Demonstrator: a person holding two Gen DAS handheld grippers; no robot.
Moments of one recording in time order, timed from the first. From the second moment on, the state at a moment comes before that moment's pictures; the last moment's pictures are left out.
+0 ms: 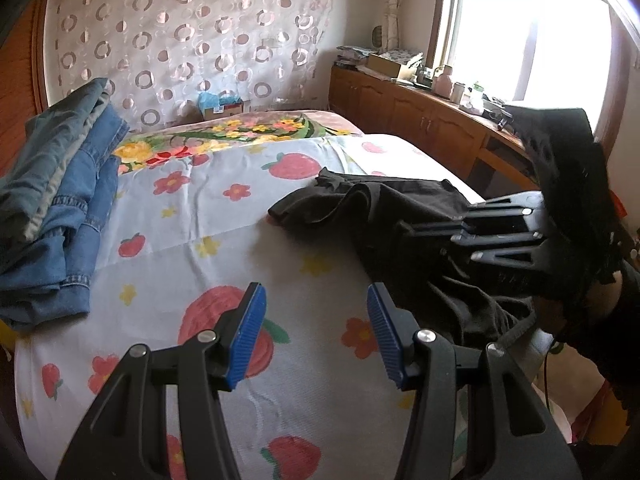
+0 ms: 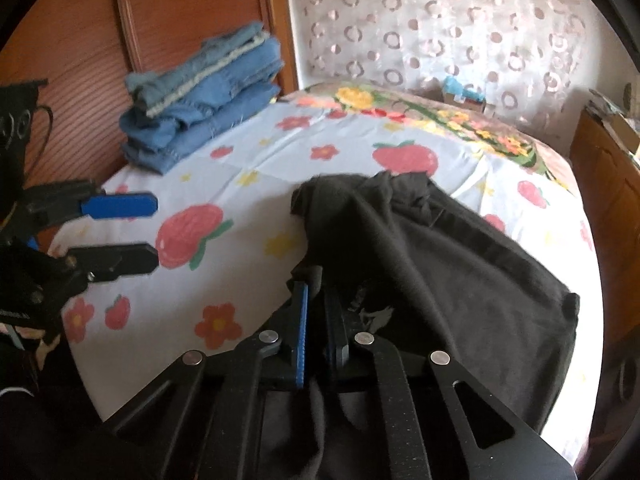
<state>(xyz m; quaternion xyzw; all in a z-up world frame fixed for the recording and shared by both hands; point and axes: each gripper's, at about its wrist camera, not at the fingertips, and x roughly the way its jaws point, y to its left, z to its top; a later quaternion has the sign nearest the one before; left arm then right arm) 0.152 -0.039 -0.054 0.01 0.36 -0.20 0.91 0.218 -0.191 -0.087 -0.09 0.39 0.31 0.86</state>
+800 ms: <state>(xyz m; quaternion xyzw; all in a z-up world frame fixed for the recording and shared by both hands) 0.210 -0.108 -0.059 0.05 0.39 -0.22 0.89 0.279 -0.317 -0.062 -0.04 0.36 0.22 0.90</state>
